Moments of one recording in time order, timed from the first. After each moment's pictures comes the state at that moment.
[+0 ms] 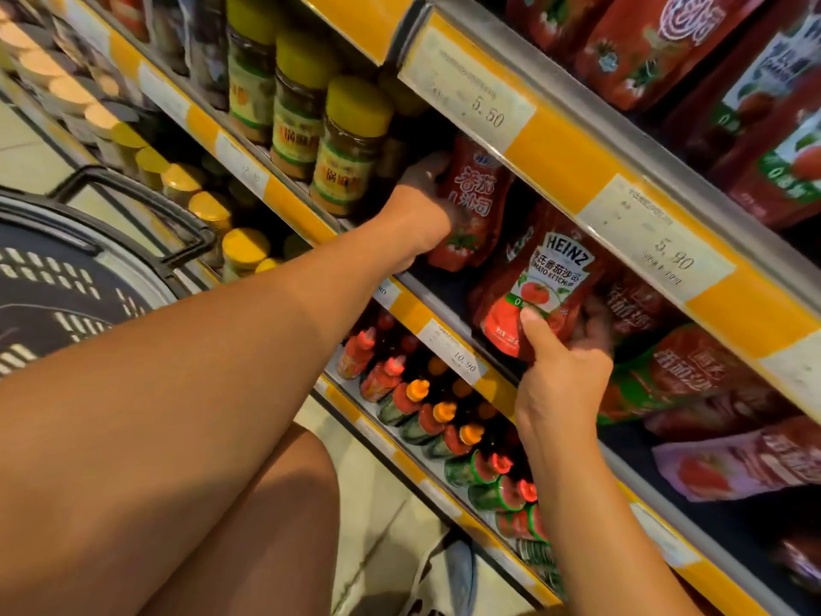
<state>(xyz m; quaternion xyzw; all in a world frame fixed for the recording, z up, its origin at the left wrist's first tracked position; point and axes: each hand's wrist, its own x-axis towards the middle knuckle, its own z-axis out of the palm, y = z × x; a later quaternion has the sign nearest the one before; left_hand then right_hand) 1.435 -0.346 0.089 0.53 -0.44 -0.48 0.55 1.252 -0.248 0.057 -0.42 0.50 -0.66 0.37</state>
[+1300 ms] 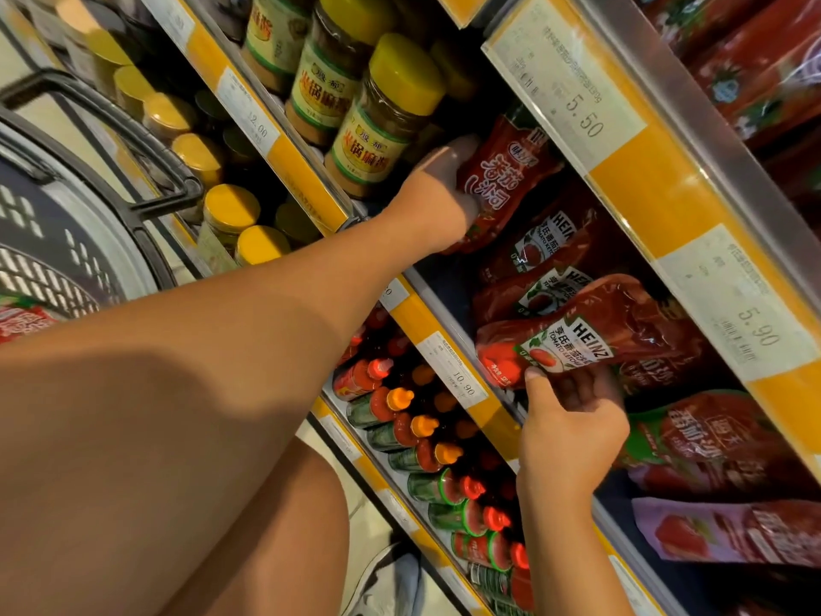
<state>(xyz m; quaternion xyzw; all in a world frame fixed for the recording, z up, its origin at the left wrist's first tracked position) 1.451 -0.388 0.042 0.53 -0.50 -0.36 0.58 1.233 -0.239 0.039 -0.52 0.65 -0.52 0.18</state>
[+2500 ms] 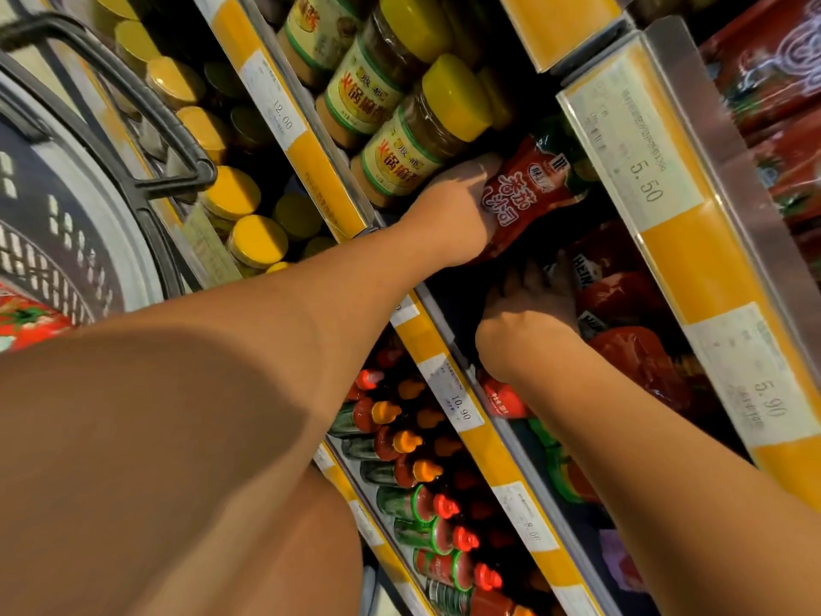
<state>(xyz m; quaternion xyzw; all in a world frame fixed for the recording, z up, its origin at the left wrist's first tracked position) 1.469 -0.396 0.033 0.55 -0.57 -0.29 0.53 1.340 -0.342 0.091 -0.65 0.47 0.50 -0.34</state>
